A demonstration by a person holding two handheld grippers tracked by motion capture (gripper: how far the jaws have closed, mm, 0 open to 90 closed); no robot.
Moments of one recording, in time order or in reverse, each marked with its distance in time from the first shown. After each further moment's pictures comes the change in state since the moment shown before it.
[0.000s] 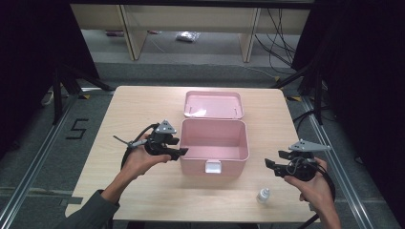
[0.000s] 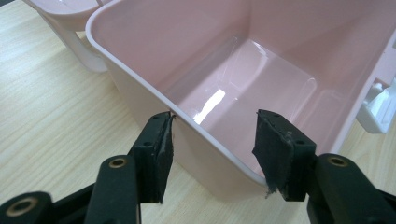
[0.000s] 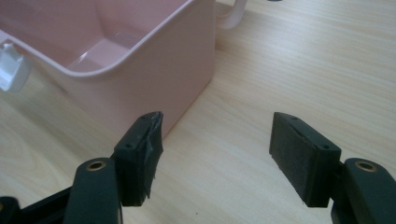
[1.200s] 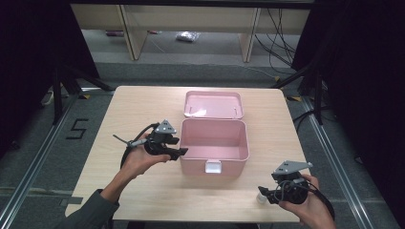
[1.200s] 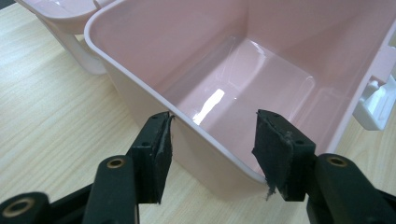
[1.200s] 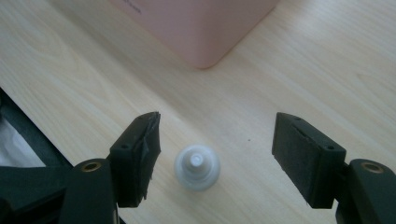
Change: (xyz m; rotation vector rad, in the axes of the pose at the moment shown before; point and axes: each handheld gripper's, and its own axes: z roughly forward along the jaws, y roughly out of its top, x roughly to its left) left arm 0.001 0.001 -0.001 0.003 -0.006 0.018; right arm 0.048 -0.029 -0.006 0.249 0.035 -0.149
